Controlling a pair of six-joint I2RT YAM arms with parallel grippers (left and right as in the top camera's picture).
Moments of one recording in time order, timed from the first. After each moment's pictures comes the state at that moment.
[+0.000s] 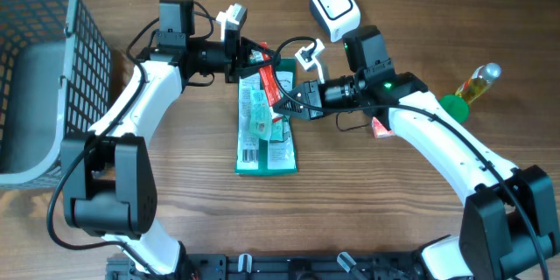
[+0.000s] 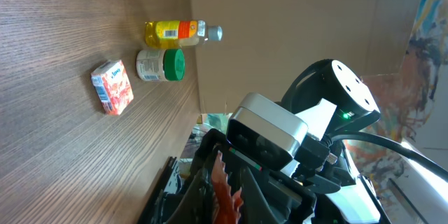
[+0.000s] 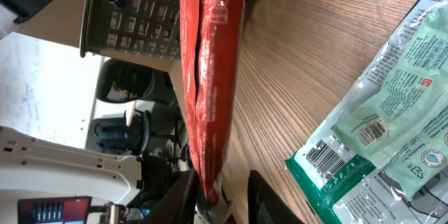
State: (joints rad) left arm -0.11 1.83 1.26 -0.26 1.40 -0.68; right arm 0.40 1.64 1.11 -0.34 -1.05 0.34
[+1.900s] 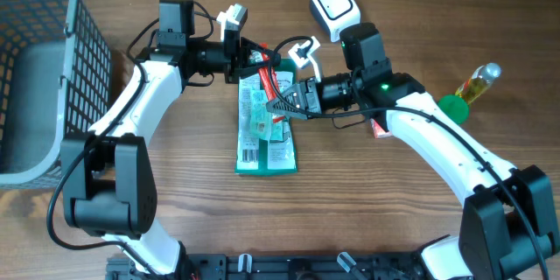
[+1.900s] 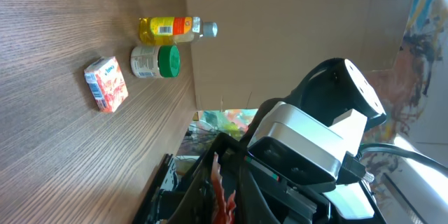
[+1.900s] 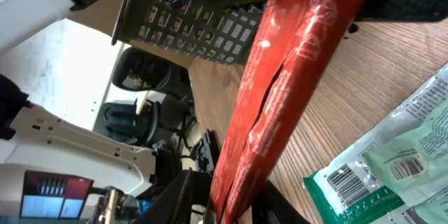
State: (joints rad) left arm -0.11 1.83 1.26 -0.26 1.42 -0.68; right arm 0.42 1.64 1.11 -0.24 -1.14 0.32
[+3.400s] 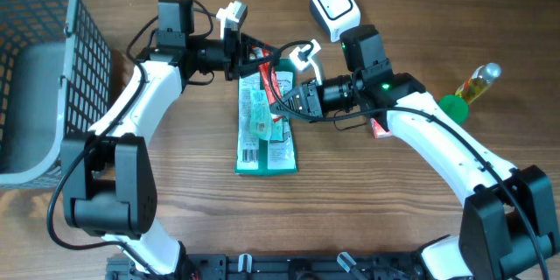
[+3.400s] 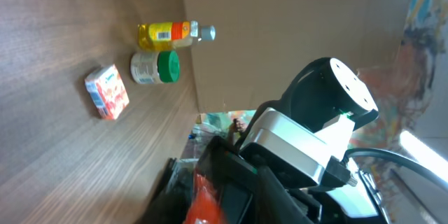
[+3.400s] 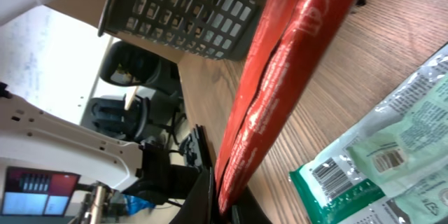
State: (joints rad) left arm -0.11 1.83 1.26 -0.19 1.42 -0.68; right arm 0.42 1.64 1.11 -0.30 -1.10 0.24
